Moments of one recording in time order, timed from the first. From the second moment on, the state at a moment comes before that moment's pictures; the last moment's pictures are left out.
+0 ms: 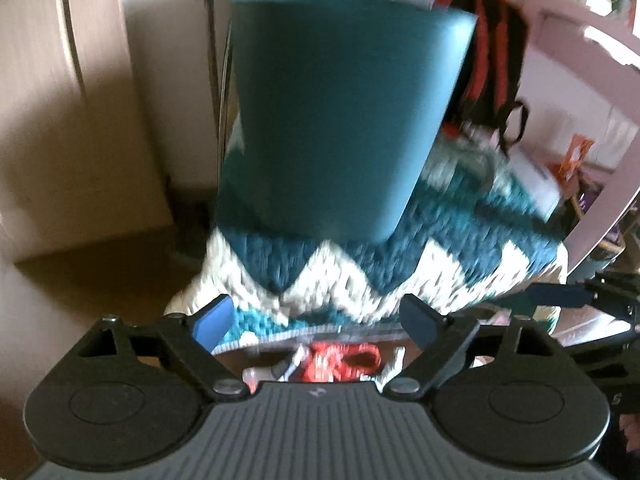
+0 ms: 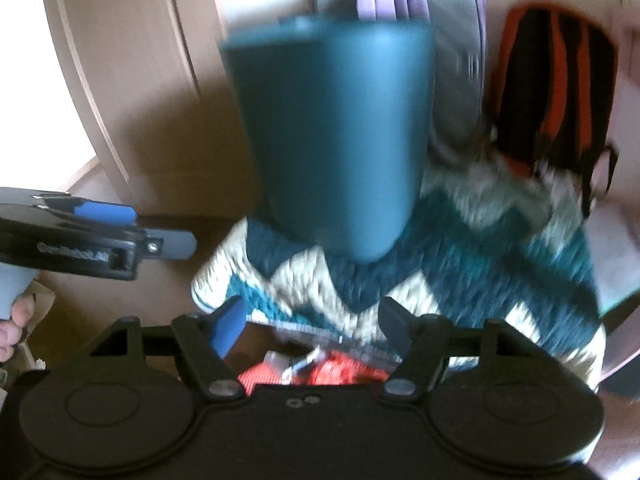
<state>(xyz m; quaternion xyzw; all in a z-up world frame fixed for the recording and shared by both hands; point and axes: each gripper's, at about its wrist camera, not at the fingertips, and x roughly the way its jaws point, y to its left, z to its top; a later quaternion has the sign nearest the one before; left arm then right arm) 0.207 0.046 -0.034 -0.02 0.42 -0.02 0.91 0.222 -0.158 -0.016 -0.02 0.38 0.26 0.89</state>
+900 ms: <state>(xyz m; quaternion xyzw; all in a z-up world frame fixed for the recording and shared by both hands) 0.316 0.115 -0.391 0.03 0.66 0.02 0.75 0.355 -0.186 -0.390 0.05 0.61 0.06 0.79</state>
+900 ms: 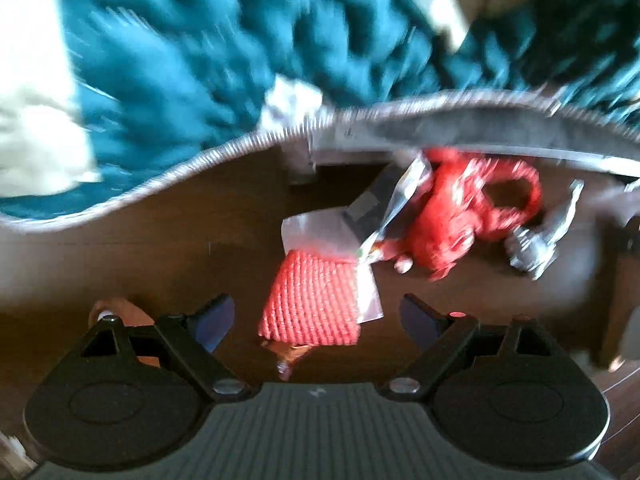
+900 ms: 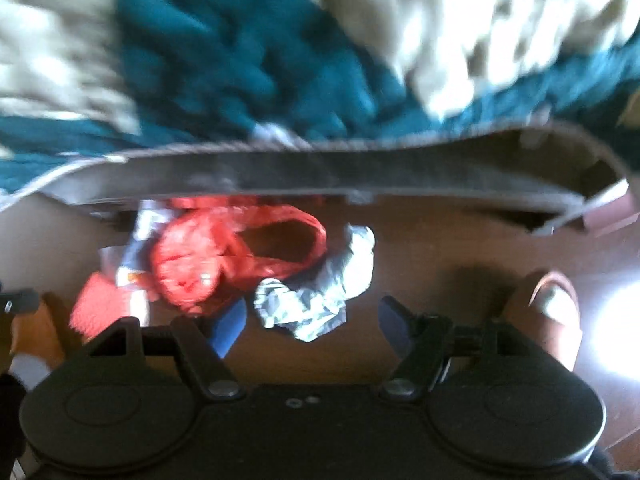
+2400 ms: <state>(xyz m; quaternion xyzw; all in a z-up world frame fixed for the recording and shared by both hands) 0.327 0.130 -0.461 0.02 0.71 0.00 0.71 0.355 -0.187 -0.474 0.08 0.64 -0.02 0.76</state>
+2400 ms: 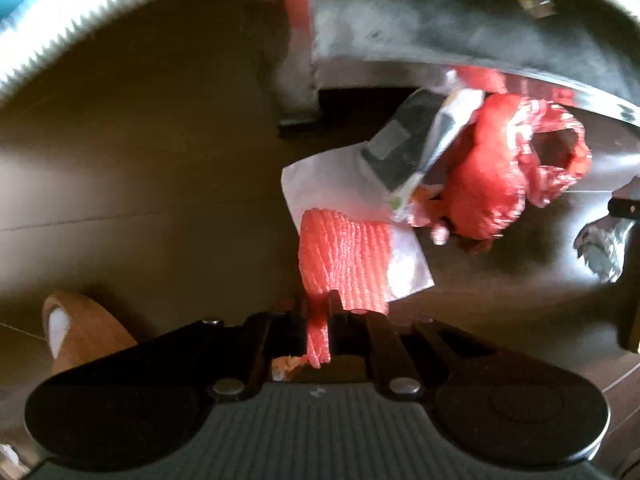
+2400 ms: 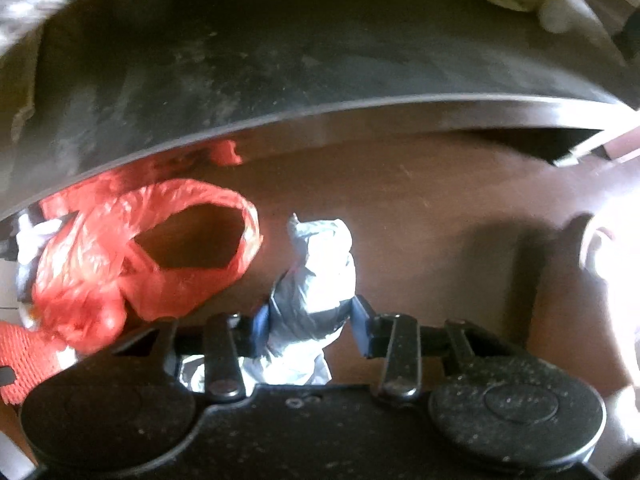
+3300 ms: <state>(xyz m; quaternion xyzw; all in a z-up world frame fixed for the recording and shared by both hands) 0.216 0.052 -0.164 -0.02 0.53 0.00 0.85 0.242 -0.208 -0.157 0.13 0.49 0.12 0.85</state>
